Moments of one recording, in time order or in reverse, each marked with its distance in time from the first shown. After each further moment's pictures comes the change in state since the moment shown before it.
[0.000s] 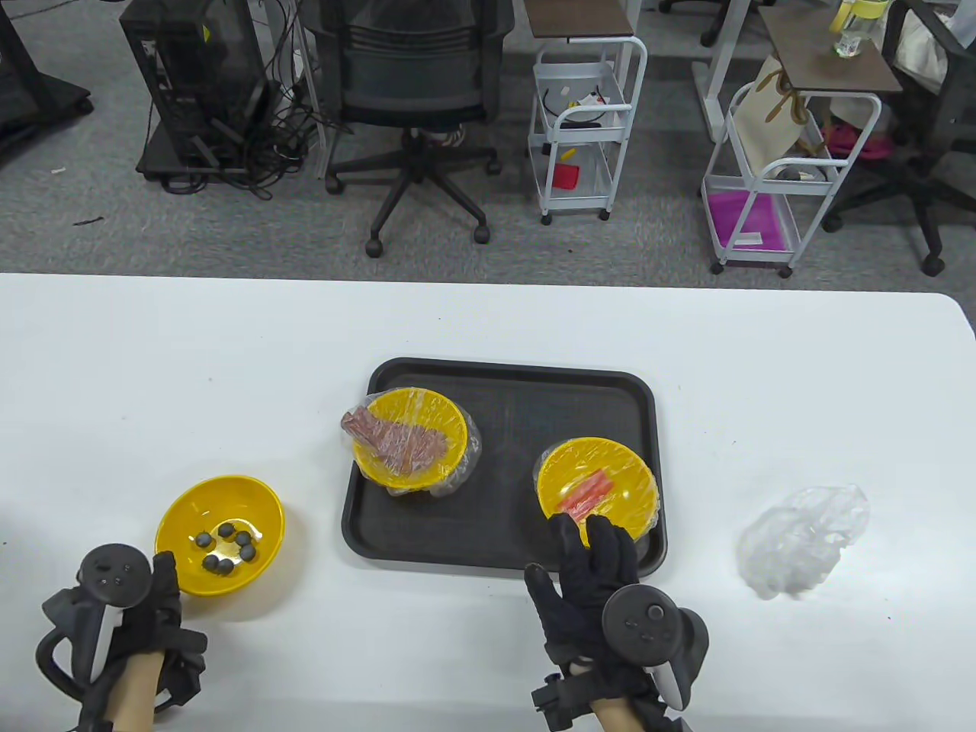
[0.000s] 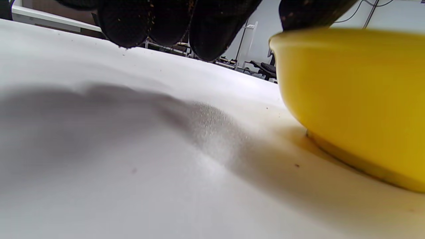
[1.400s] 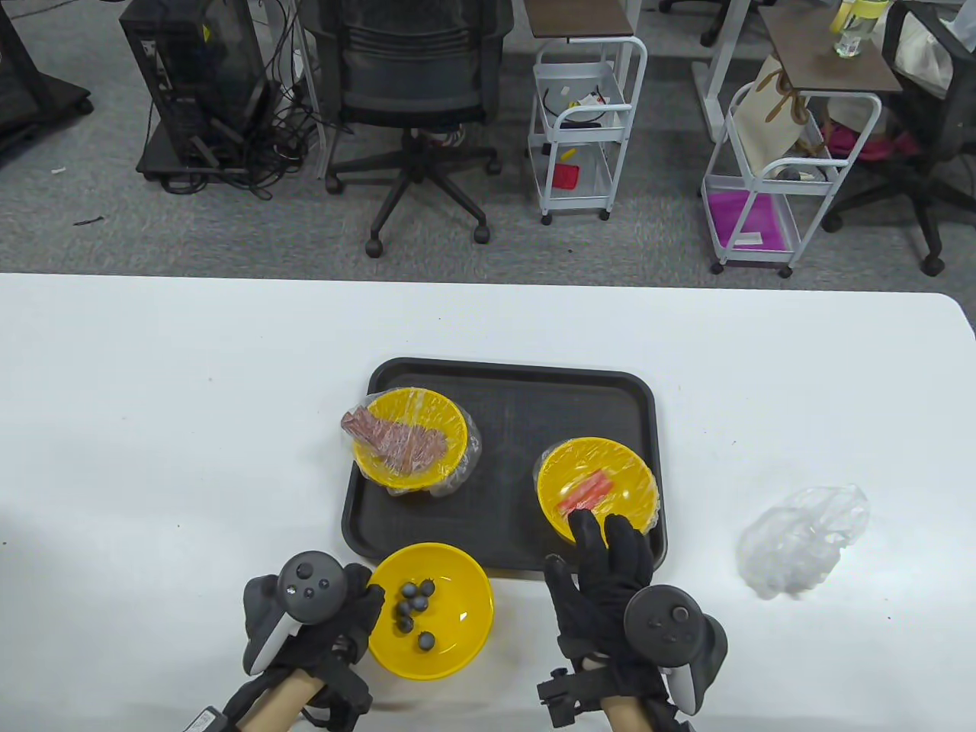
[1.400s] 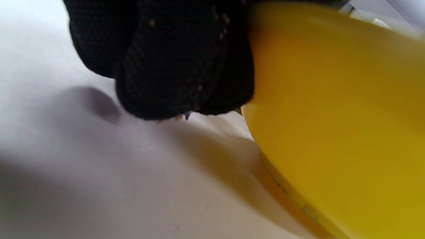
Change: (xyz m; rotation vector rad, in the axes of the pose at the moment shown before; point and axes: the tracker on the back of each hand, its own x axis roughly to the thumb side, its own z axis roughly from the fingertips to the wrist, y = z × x) left_hand 0.148 -0.062 0.115 -0.366 -0.613 0.180; right_hand -0.008 -0.012 0.001 -0.062 0.052 -0.084
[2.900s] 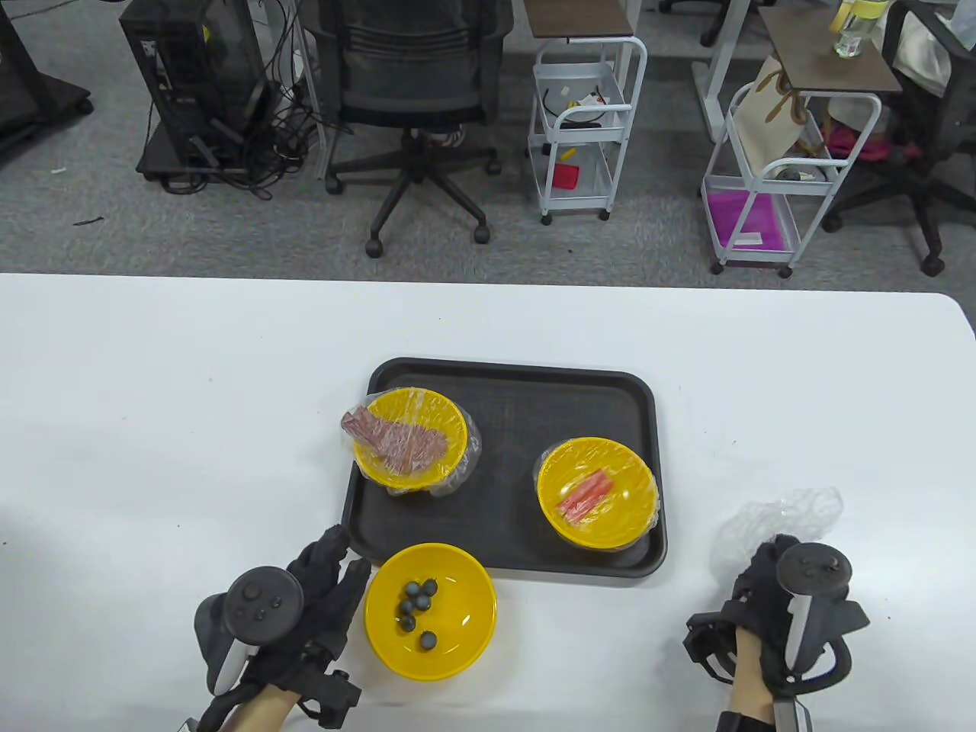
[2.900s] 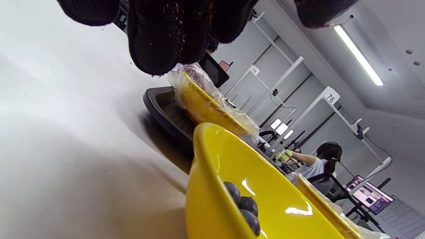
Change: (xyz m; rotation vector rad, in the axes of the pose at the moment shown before) left_hand -0.008 0.034 0.020 0.186 -0.145 0.183; right_hand -0.115 -0.124 -0.030 -0.456 0.796 0.332
